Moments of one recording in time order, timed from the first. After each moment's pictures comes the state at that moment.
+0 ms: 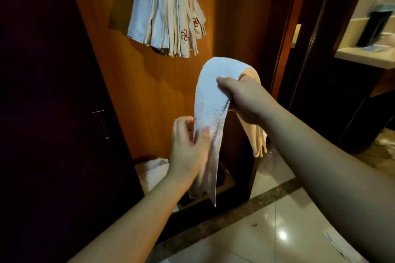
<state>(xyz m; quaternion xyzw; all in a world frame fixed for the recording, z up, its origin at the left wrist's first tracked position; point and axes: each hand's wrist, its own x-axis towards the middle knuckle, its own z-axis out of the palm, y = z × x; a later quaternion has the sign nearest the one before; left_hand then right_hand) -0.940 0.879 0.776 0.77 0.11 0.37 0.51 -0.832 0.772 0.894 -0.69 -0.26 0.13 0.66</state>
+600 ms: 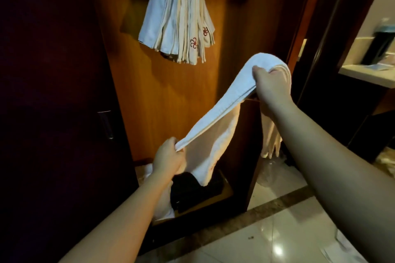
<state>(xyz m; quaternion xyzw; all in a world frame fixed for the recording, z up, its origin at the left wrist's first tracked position) -0.911 0.961 0.722 0.89 0.28 0.21 0.31 -0.803 0.764 0.919 -0.73 -0.11 -0.08 0.67</state>
